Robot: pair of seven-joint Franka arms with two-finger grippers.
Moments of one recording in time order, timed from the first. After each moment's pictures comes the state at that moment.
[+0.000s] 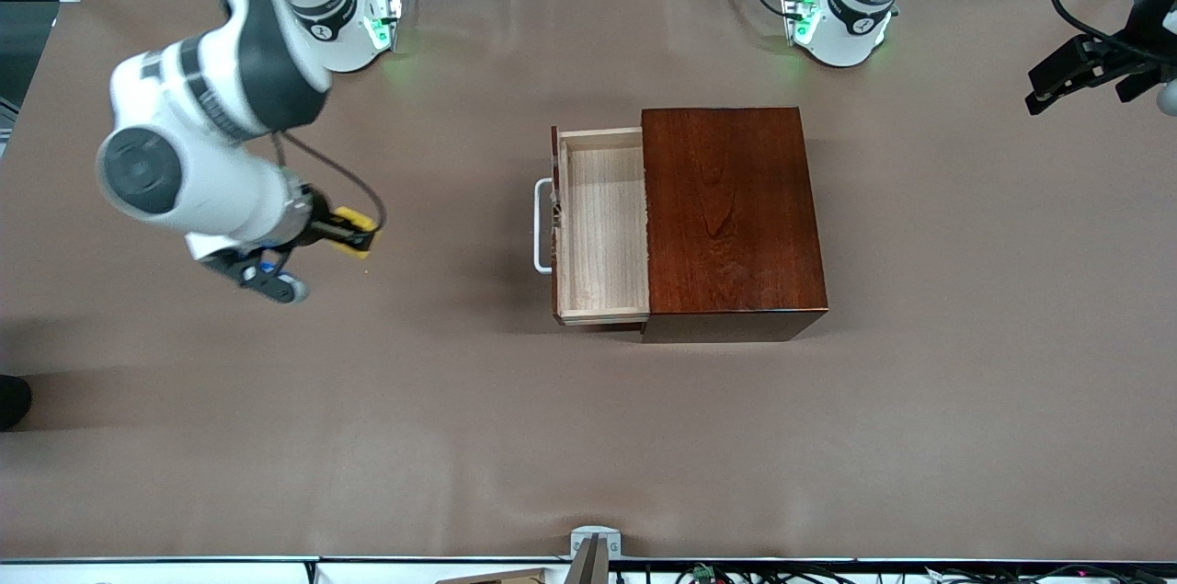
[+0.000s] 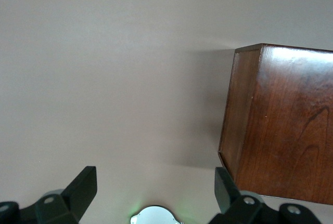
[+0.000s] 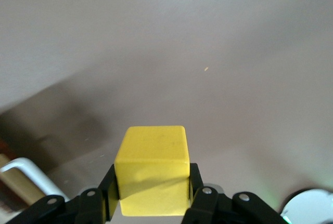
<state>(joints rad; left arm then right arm) 0.00 -0.08 -0.07 -1.50 0.04 1.39 -0.17 0.33 0.28 0.01 -1.58 0.12 1.65 0.81</state>
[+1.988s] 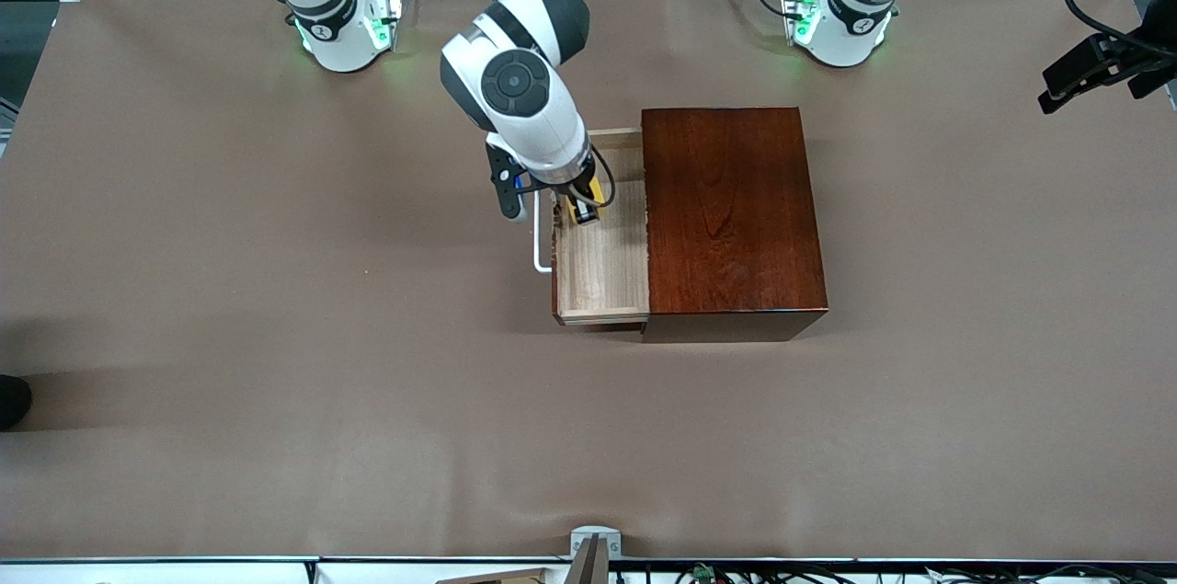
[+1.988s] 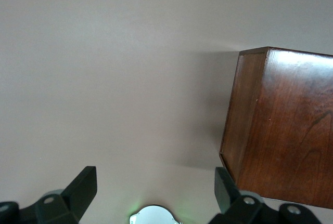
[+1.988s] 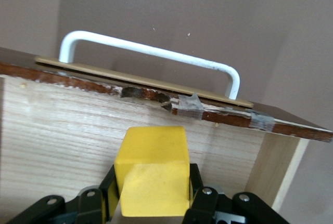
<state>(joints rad) 0.03 -0.08 -0.07 -1.50 0.04 1.39 -0.18 0.76 0.49 0.01 -1.55 0.23 2.08 1.98</state>
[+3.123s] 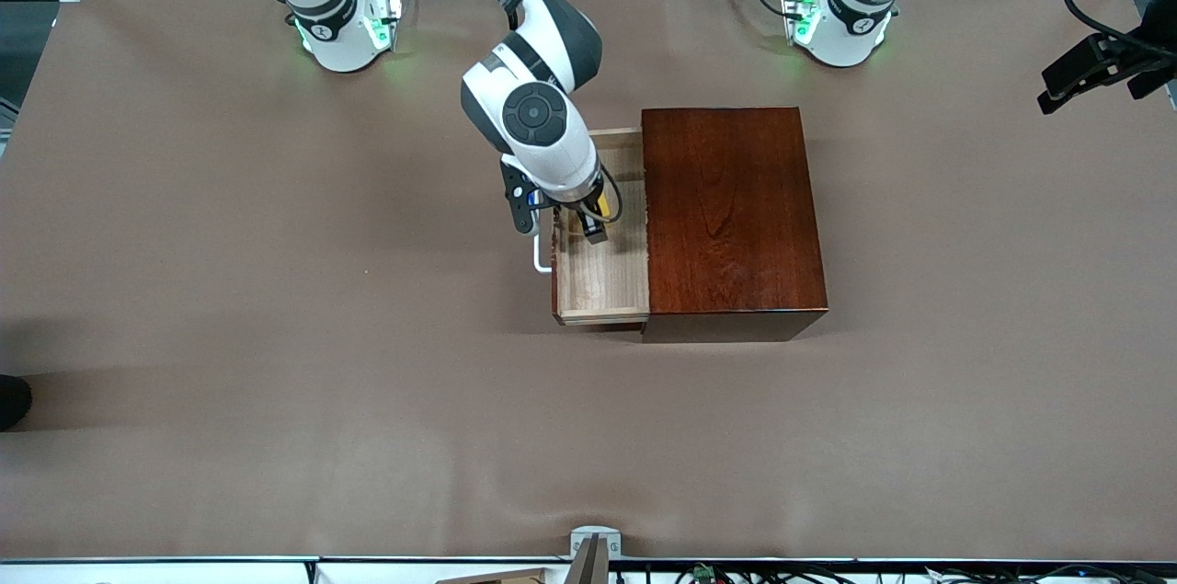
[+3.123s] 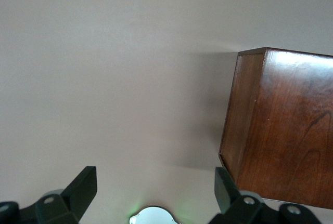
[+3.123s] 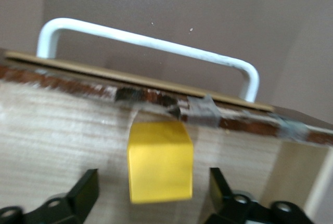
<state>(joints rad) 0.03 -0.08 -0.08 -1.50 0.04 1.39 -0.18 0.78 0.56 -0.01 -1.48 0.23 2.03 1.98</state>
